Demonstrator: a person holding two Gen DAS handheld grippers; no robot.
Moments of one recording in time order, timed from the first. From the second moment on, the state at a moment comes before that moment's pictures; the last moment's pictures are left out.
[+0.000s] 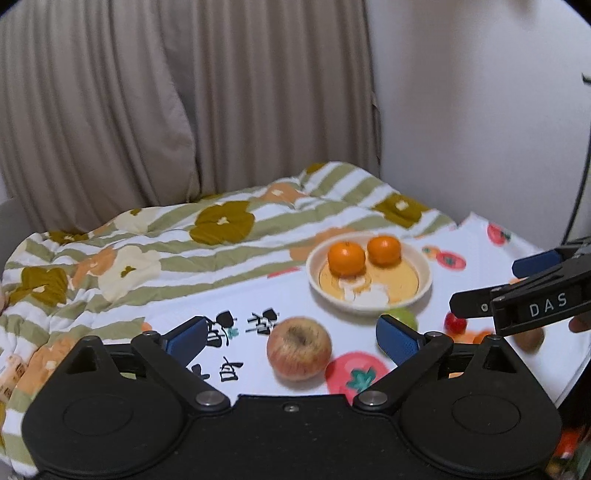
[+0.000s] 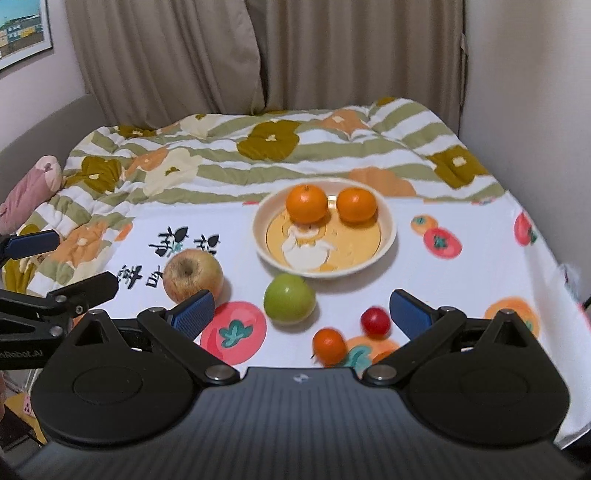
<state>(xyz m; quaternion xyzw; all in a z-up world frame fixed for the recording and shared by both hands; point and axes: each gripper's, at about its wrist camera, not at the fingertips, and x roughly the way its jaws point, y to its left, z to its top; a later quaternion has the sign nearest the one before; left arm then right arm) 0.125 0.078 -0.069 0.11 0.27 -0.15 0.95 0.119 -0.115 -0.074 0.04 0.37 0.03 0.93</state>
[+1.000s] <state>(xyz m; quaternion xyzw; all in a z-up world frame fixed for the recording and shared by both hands) 0.224 0.062 -0.169 0.17 0.32 -0.24 0.90 0.188 -0.093 -0.168 0.06 0.40 0.00 0.92</state>
